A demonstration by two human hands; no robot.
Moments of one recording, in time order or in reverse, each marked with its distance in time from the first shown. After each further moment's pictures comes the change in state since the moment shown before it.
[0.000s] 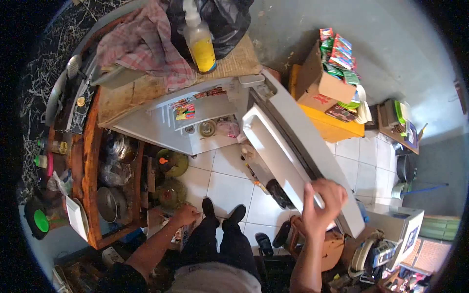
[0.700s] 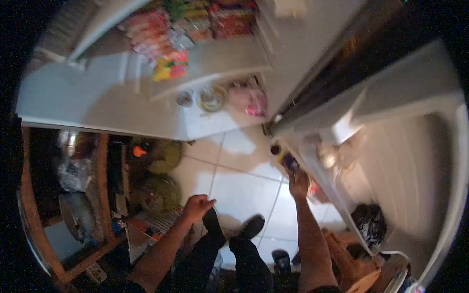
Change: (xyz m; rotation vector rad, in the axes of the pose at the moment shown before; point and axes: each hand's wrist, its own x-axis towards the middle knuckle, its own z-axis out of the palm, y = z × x) left_hand 0.244 -0.138 0.127 -0.506 0.303 0.056; right_hand -0.360 0.357 0.531 -0.044 -0.584 0.223
